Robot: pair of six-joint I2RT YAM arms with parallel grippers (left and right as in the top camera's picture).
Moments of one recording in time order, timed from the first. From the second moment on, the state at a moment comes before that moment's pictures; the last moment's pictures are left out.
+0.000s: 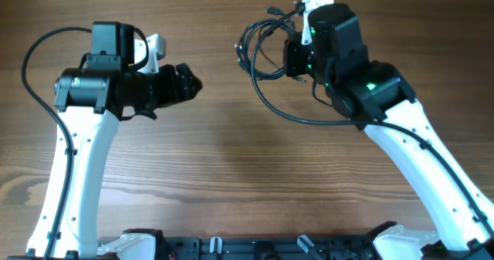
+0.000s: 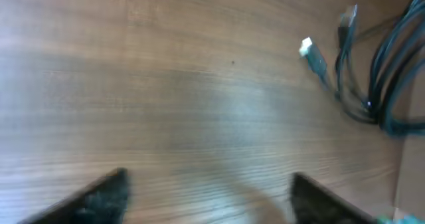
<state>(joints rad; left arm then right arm) -0.07 1.41 1.41 -1.10 0.42 -0.32 0.50 1.47 1.47 -0.64 0.07 0.27</state>
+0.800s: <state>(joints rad) -0.26 1.41 1.41 -0.86 0.51 -0.31 0.50 1.44 1.47 -0.63 -0.37 0.22</state>
